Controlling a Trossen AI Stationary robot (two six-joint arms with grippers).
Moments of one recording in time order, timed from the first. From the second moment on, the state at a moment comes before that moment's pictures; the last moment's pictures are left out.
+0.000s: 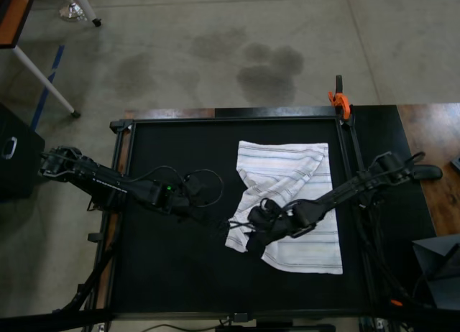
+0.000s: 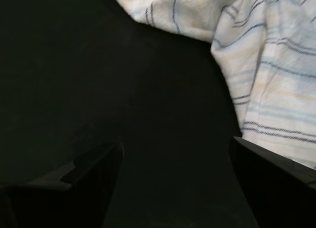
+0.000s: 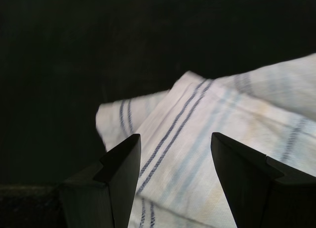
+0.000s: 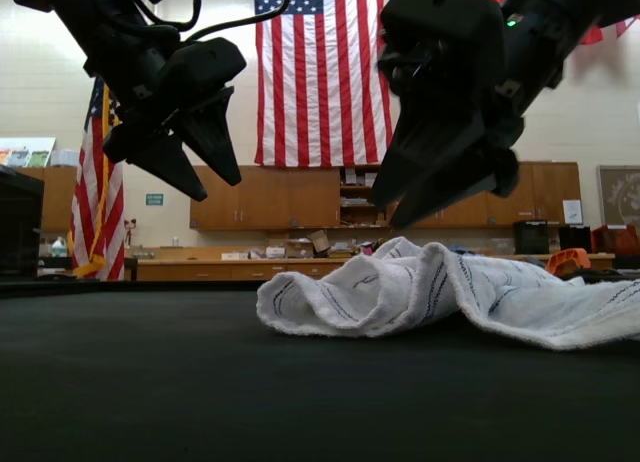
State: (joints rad) left arm -0.28 1.43 0.95 -0.57 -0.55 -0.91; right arm 0.37 1.75 1.09 -0.27 0.32 0.79
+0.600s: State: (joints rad) left arm -0.28 1.43 0.95 -0.58 -0.55 -0.92; right arm 0.36 1.89 1.19 -0.26 0.21 0.85
